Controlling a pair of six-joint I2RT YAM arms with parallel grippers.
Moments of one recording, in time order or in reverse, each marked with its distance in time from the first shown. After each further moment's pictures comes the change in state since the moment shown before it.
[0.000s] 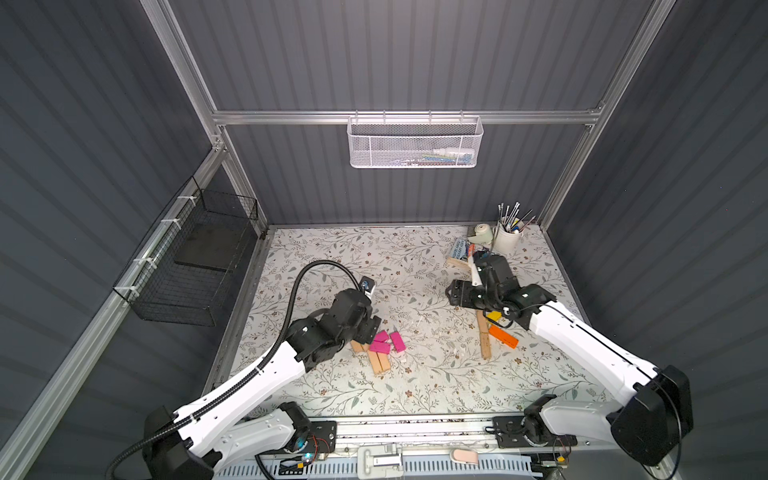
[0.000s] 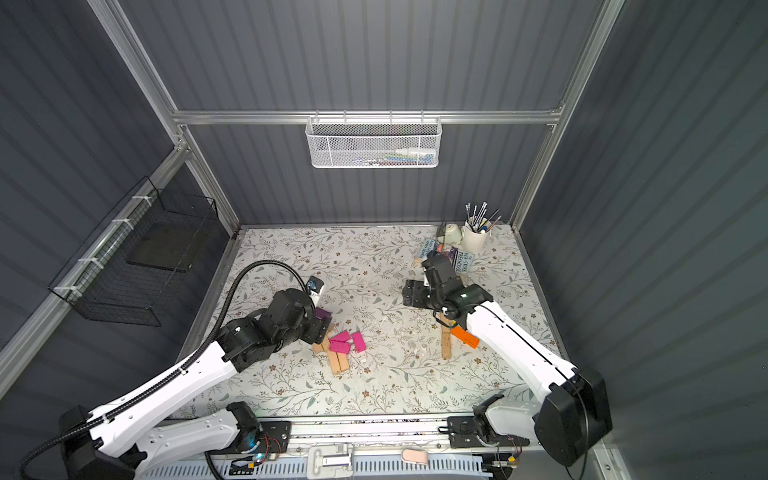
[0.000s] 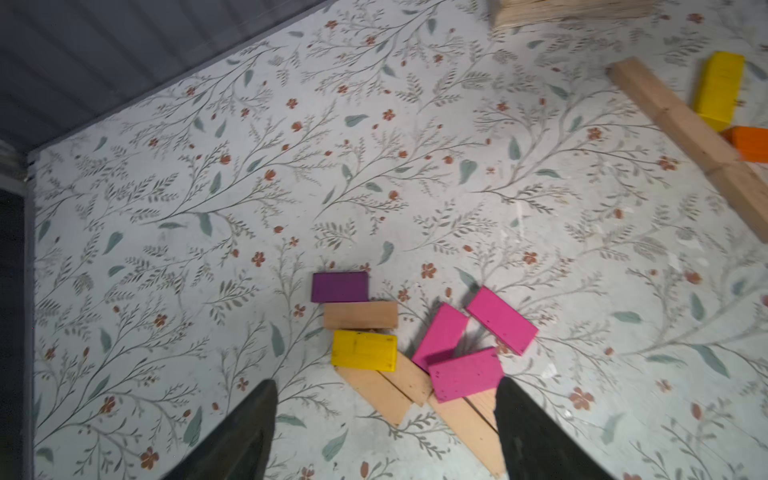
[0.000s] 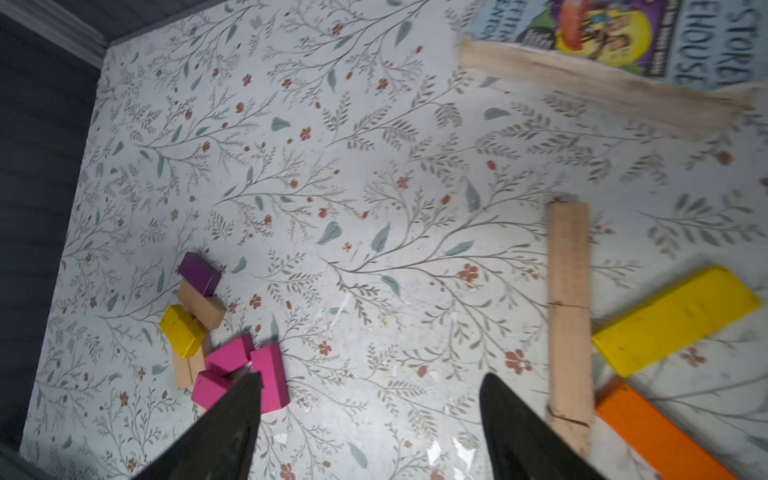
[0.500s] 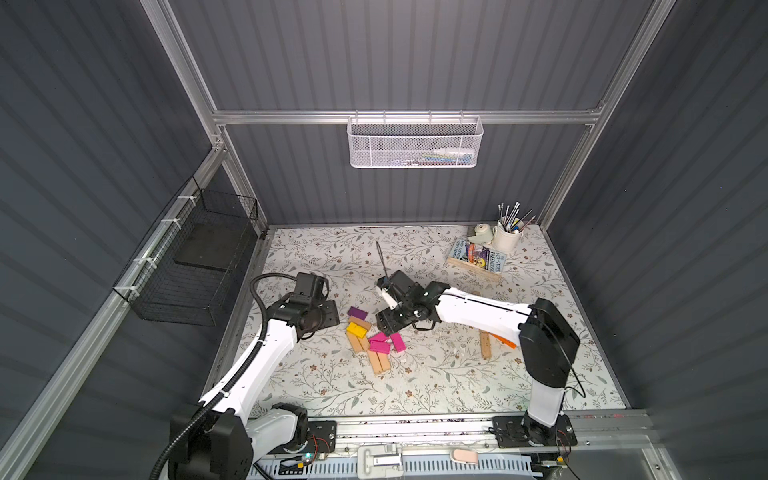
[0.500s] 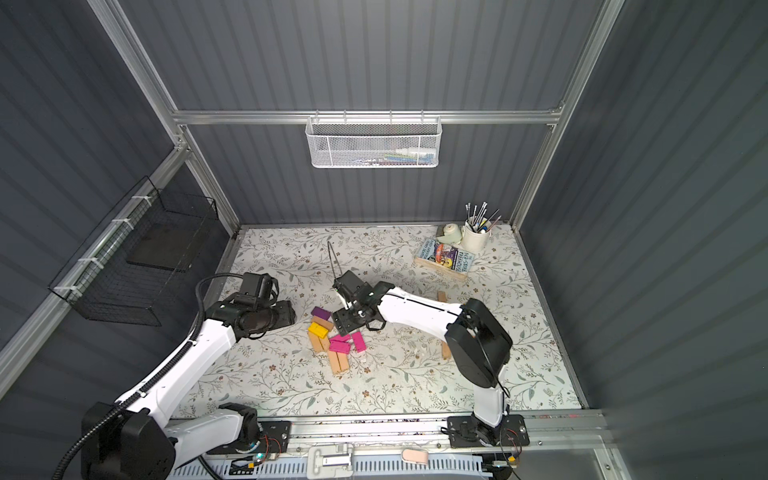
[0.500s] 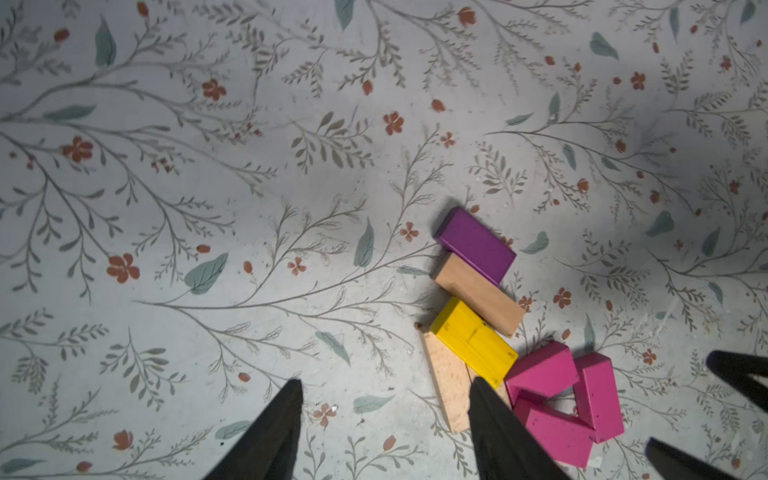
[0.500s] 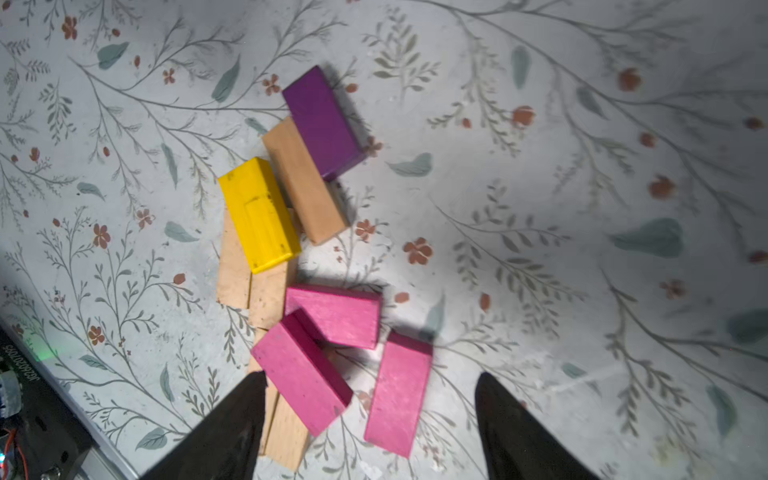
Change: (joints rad) left arm 0.521 0.093 -0.082 -0.060 0.295 -0.264; right arm 0.382 0.604 0.413 -0.032 -0.048 -0.232
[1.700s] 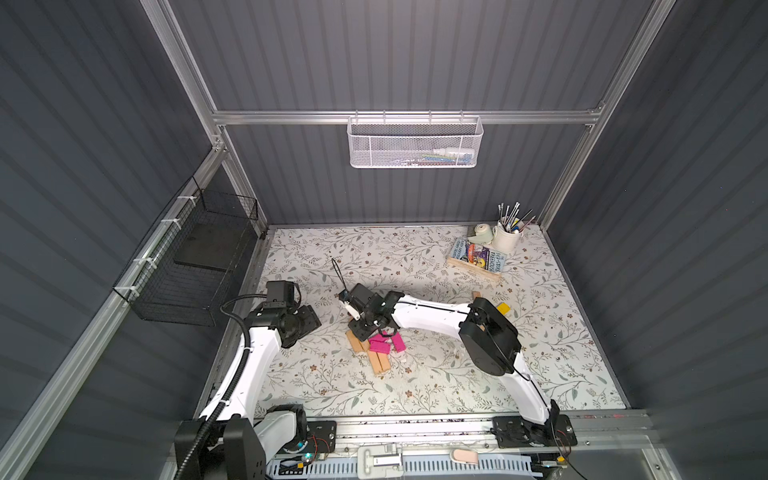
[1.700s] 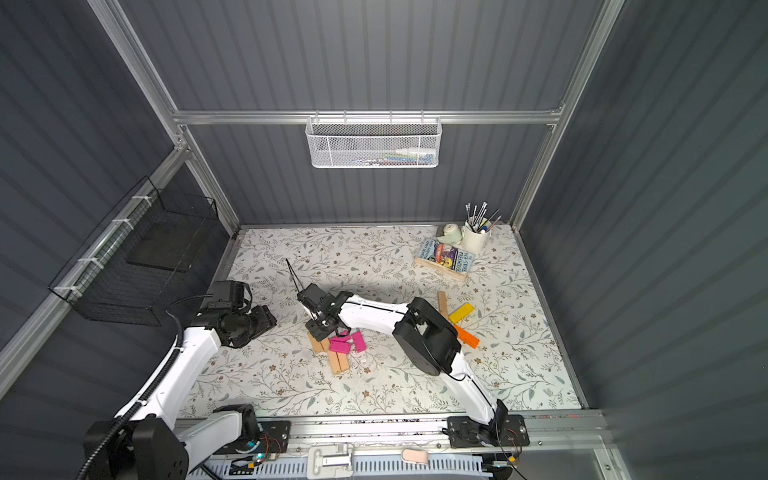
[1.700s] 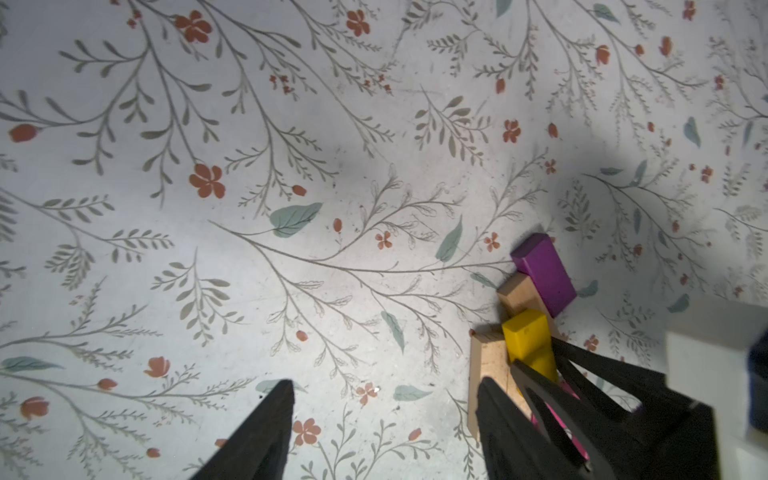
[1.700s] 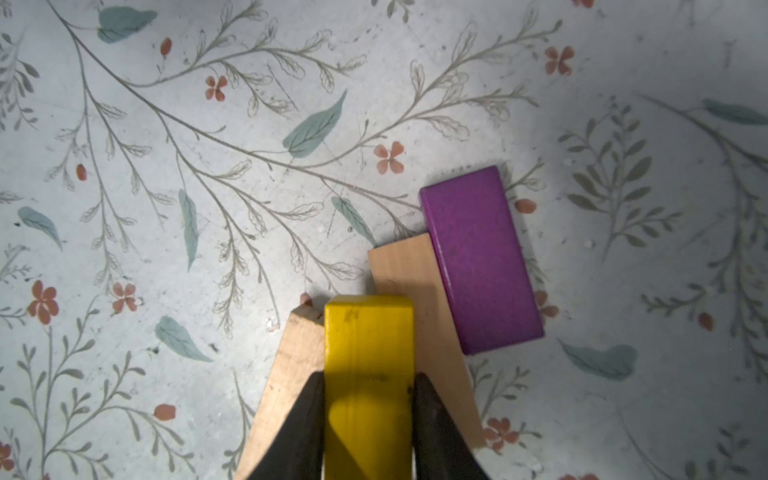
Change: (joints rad) left arm 0.209 -0.068 -0.057 -0.029 0.136 -0.045; right arm 0.085 0.309 0.248 0.076 0.033 -0.098
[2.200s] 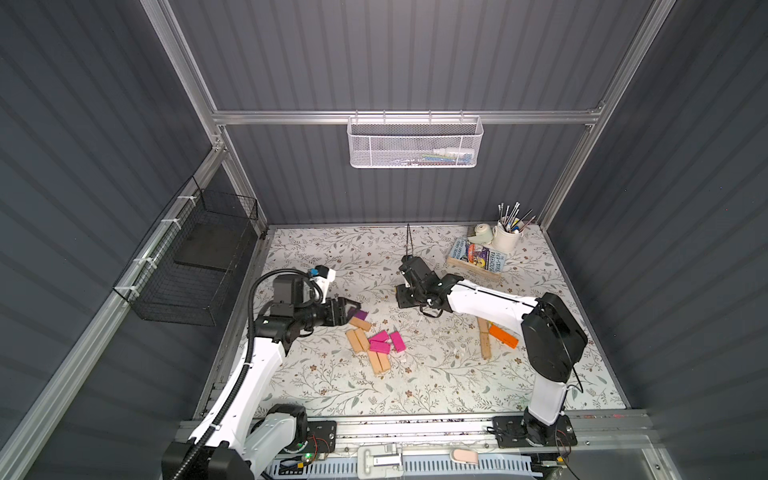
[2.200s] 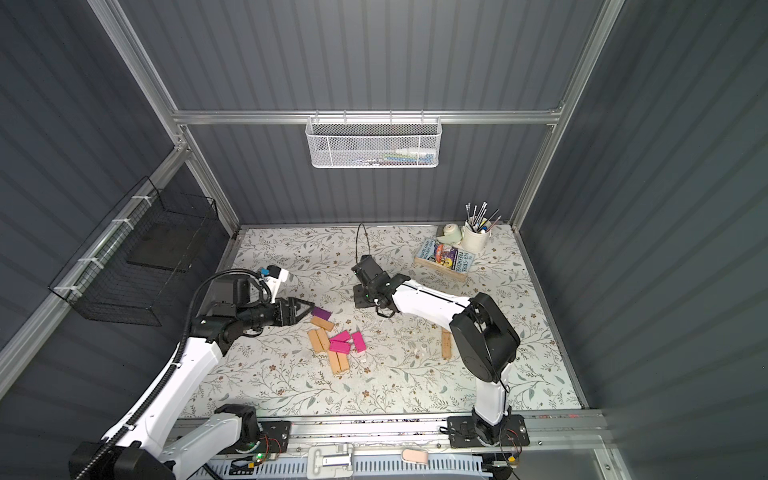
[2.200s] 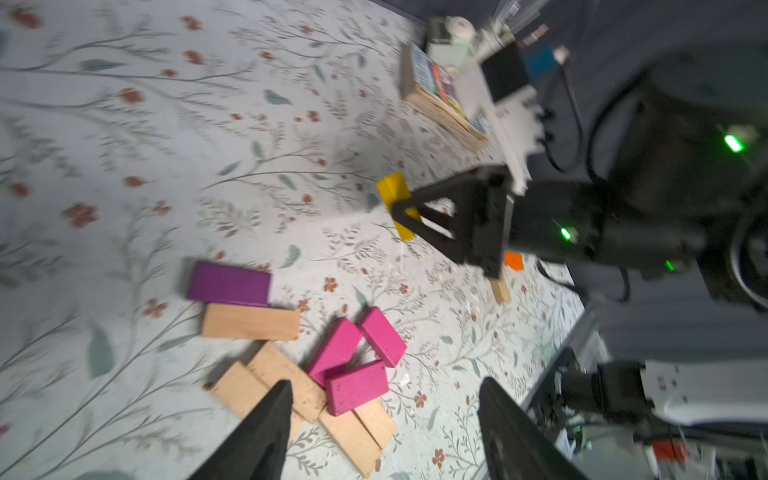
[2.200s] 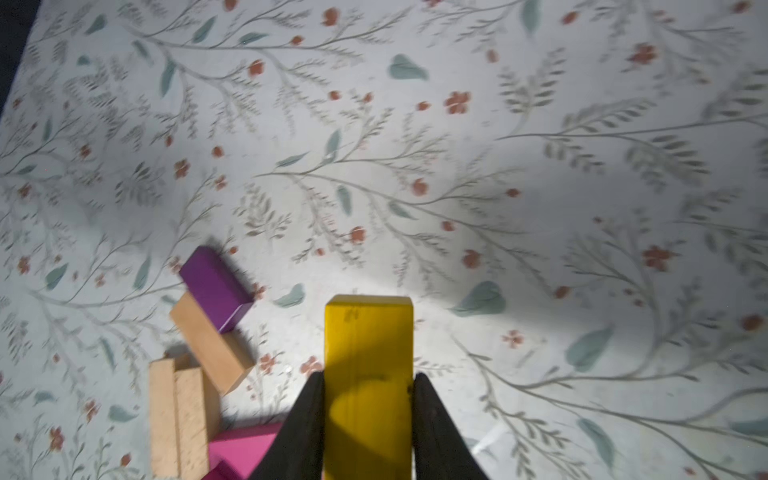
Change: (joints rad) left arm -0.227 -0.084 -0.002 0.292 0.548 0.298; right arm -0.270 -0.366 -0.367 0.114 0.129 0.326
